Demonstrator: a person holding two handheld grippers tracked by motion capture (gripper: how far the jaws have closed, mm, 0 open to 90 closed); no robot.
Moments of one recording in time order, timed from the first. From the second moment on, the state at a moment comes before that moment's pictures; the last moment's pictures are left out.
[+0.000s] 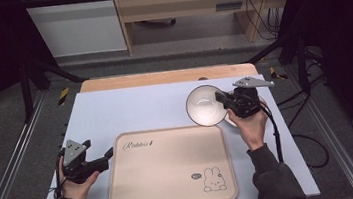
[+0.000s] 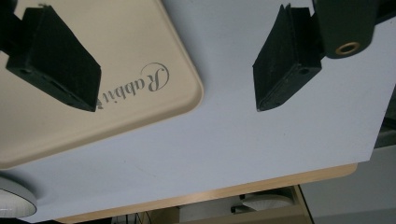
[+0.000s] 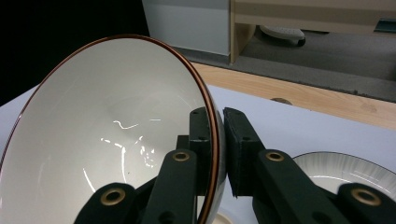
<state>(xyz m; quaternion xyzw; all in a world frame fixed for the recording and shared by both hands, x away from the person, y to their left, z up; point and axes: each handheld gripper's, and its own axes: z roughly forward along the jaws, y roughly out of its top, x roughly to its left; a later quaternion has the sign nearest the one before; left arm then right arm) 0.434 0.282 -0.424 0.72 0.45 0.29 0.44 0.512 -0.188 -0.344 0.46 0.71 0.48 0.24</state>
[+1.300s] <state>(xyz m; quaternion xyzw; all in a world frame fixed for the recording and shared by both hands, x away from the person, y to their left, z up) 0.433 0.282 -0.424 0.72 0.45 0.29 0.44 0.518 -0.136 -0.370 0.42 0.76 0.46 0.19</state>
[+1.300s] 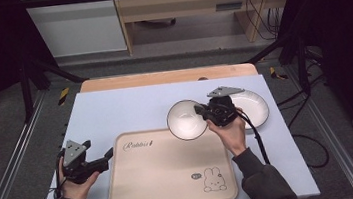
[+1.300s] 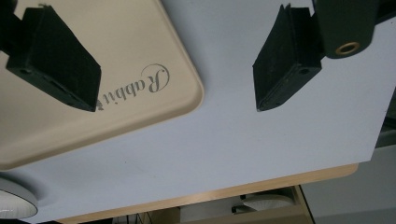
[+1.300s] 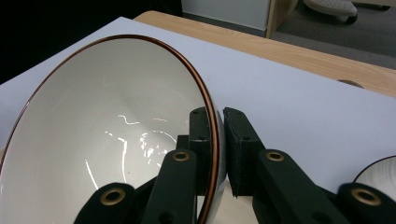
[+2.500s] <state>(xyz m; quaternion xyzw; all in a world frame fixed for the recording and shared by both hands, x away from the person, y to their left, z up) 0.433 0.281 -0.424 0.72 0.45 0.29 0.44 0.526 -0.103 -0.406 0.41 0.80 0.42 0.14</state>
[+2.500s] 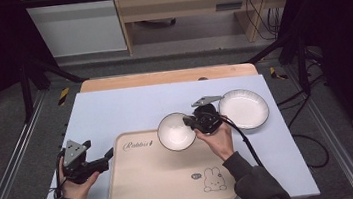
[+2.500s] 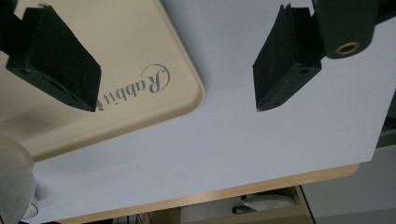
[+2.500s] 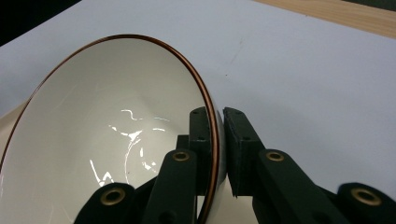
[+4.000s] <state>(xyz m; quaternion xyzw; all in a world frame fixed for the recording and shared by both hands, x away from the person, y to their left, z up) 0.434 0.281 -0.425 0.72 0.45 0.29 0.44 0.537 -0.085 -0.444 0.43 0.82 0.38 0.09</state>
